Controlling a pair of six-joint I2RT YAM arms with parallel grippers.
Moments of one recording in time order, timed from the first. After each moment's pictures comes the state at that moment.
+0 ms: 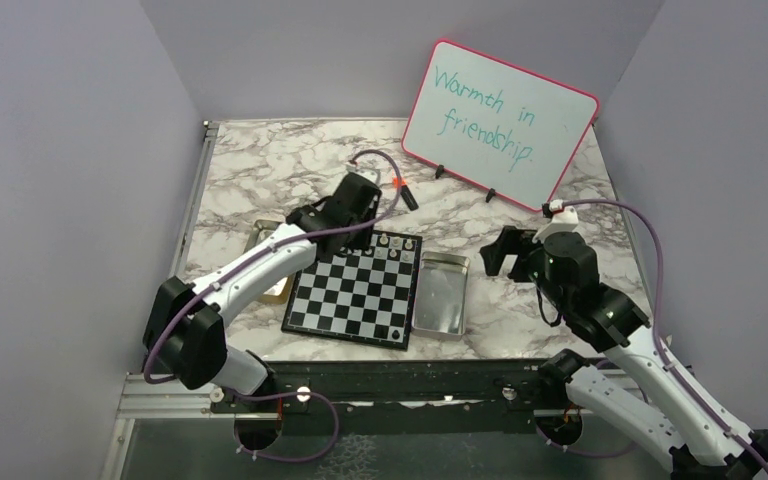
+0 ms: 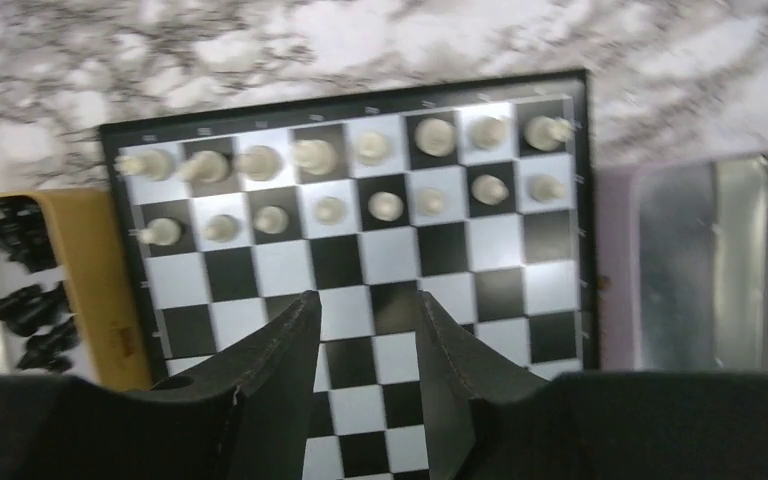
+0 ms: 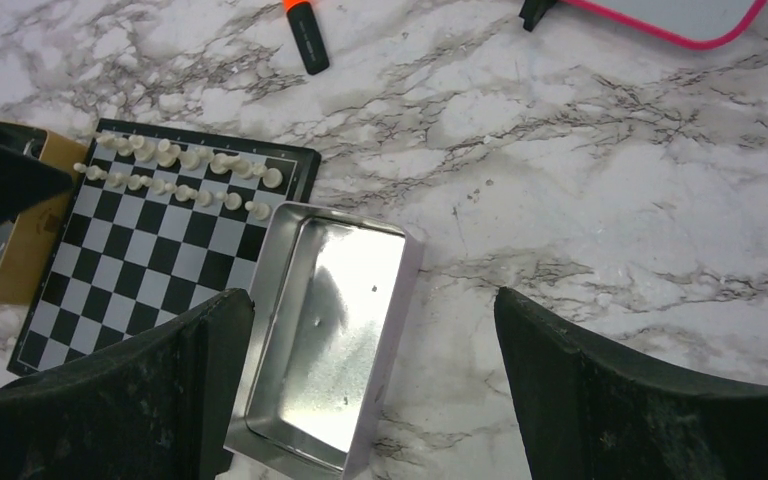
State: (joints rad) left arm -0.74 1.44 1.14 -0.57 -0.23 -0.33; right arm 0.59 0.64 0.73 -0.52 0.31 0.45
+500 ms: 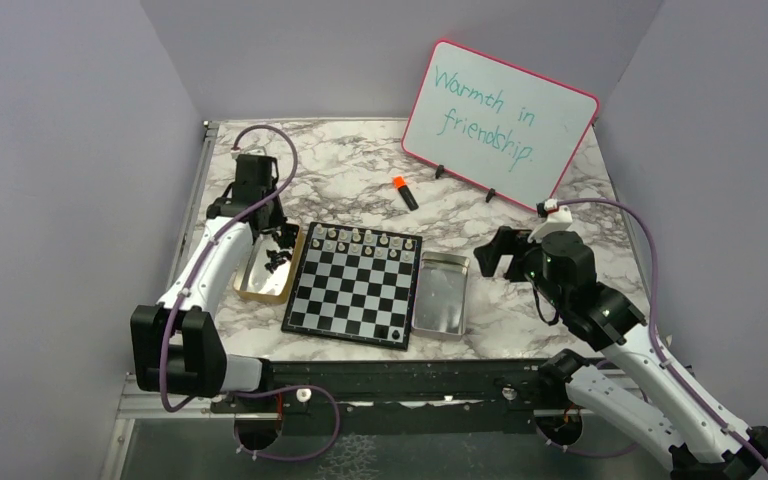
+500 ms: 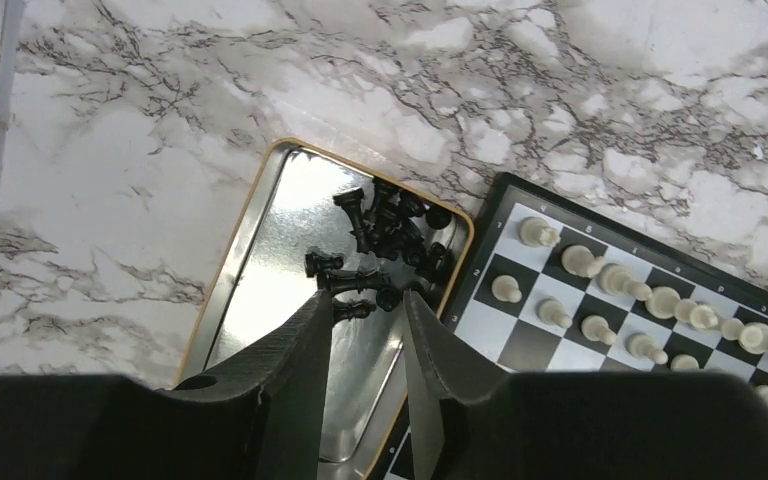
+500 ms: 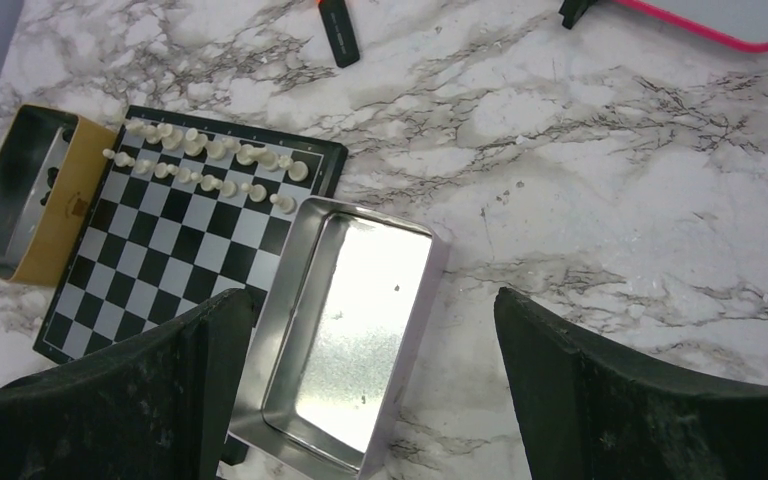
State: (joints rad) left arm -0.15 1.35 1.09 -0.57 -0.22 -0.29; right arm 0.59 0.66 0.71 -0.48 0.24 0.45
